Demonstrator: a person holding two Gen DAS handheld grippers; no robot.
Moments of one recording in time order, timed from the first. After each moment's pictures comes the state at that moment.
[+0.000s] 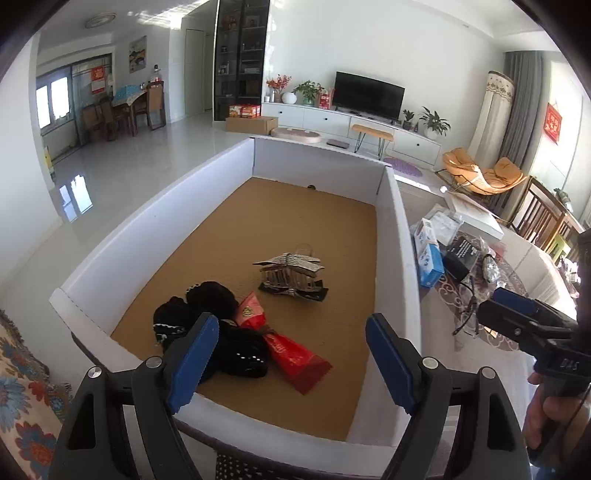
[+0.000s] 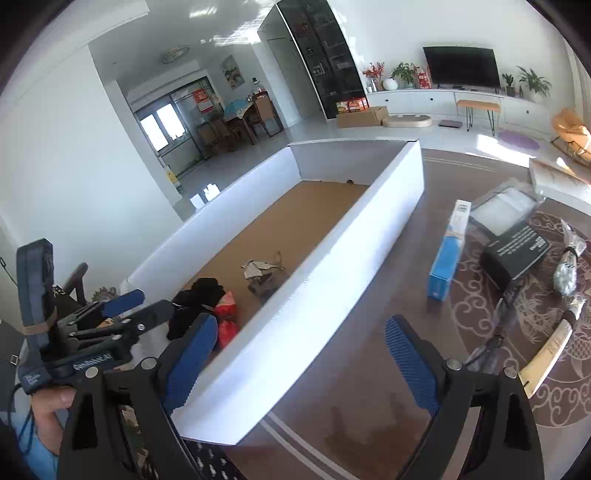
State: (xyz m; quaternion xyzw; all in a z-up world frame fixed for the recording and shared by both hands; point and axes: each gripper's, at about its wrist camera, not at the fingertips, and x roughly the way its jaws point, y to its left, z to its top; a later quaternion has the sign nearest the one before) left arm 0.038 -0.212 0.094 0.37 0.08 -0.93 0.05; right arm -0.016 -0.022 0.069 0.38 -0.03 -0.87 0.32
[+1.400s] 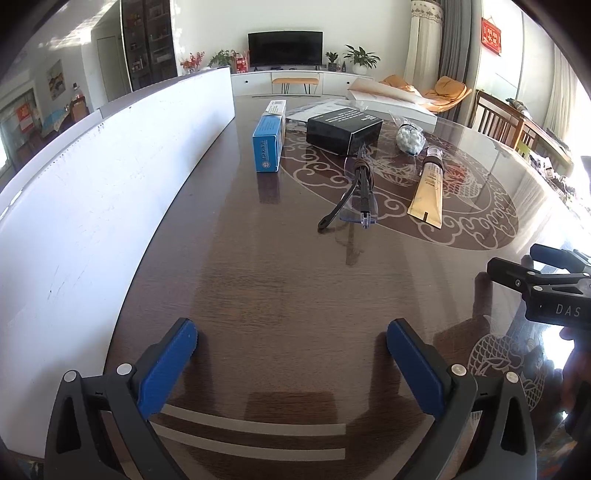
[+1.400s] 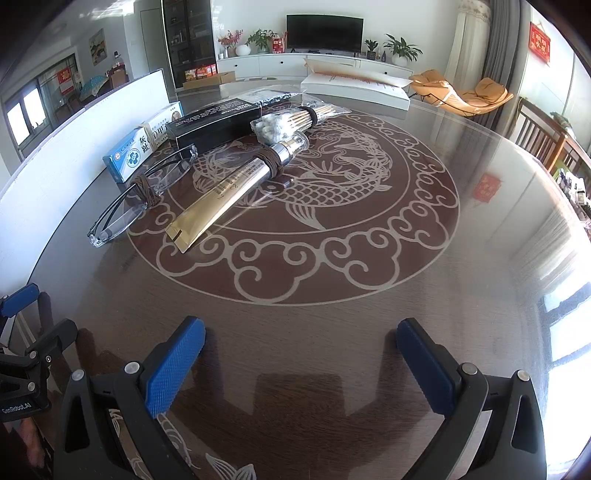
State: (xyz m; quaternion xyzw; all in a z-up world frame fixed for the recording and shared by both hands) left arm -0.004 -0.017 -0.025 0.43 -0.02 -0.90 -0.03; right arm -0.014 0.192 -0.027 0.47 0.03 -0.88 0.04
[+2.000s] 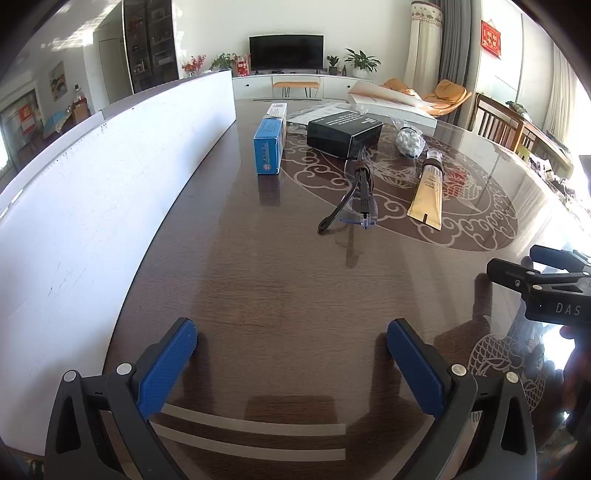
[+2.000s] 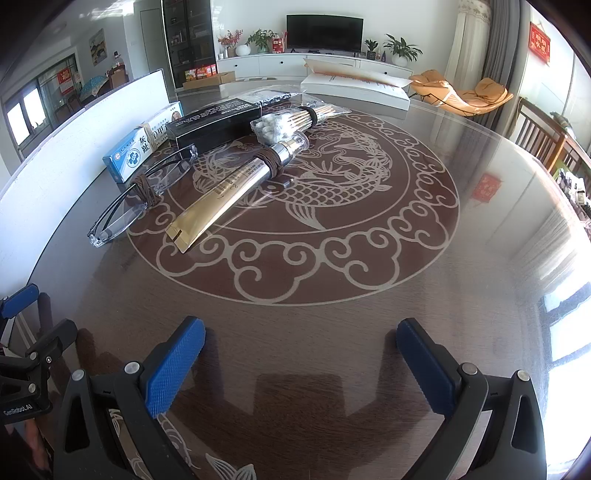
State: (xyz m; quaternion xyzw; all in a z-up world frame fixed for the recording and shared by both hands) left arm -0.004 -0.016 -0.025 0.43 -0.02 -0.90 -0.03; right arm -0.014 0.192 -0.027 0.47 0.03 -0.88 0.04
